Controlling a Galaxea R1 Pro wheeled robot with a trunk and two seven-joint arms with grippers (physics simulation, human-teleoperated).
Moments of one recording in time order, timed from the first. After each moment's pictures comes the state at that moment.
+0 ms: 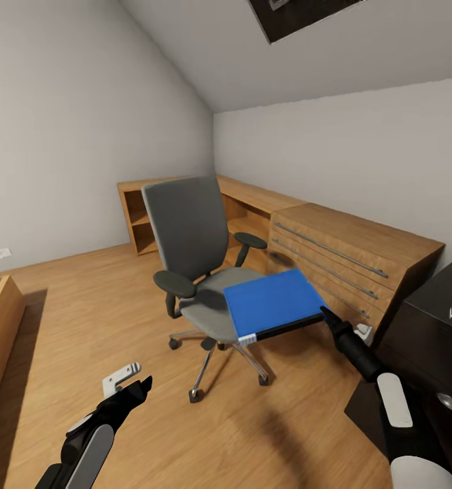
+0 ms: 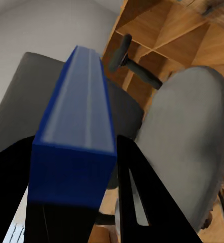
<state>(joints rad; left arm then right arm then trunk) -0.15 0.06 -0.09 -1.45 0.67 0.44 0.46 -0.50 -0.01 -0.52 -1.05 -0.74 0.54 0.56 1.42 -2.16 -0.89</state>
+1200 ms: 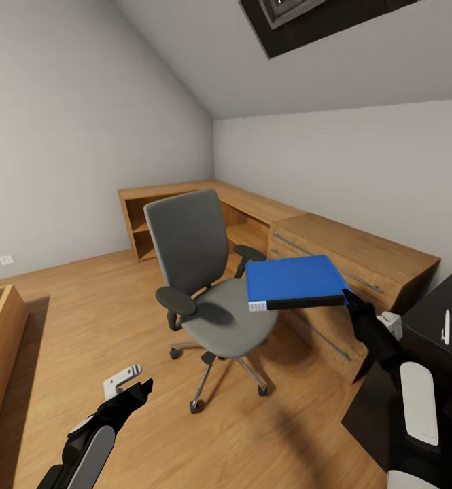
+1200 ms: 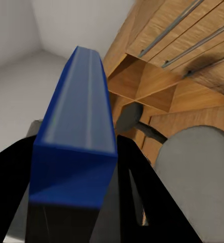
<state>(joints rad) -0.15 0.06 -0.10 -1.43 0.67 0.44 0.46 -0.45 0.12 -0.54 -1.55 -0.96 0.60 -0.01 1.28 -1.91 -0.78</state>
